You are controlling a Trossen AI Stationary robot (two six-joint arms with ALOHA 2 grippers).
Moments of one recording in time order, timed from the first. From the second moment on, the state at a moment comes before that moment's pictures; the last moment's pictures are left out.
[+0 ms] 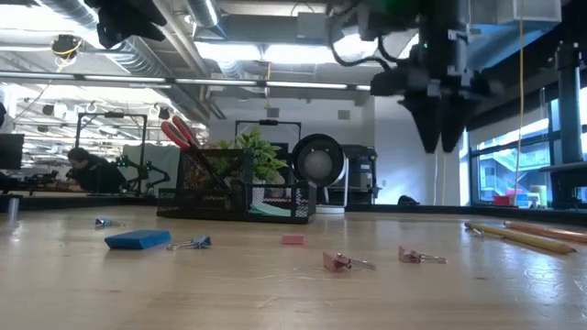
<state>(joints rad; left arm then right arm) 0.02 0.69 0.89 -0.77 -0.21 -0.54 0.03 1.64 1.22 -1.15 0.18 1.19</state>
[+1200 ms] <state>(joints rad) 0.02 0.69 0.89 -0.78 -0.16 -0.55 0.03 1.62 0.98 -0.93 0.08 1.46</state>
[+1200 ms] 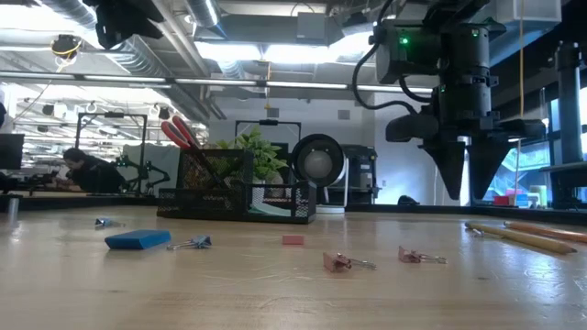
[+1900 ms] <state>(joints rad) 0.01 0.69 0.89 -0.78 -0.15 -0.53 0.03 1.68 0.98 -0.91 0.08 1.54</state>
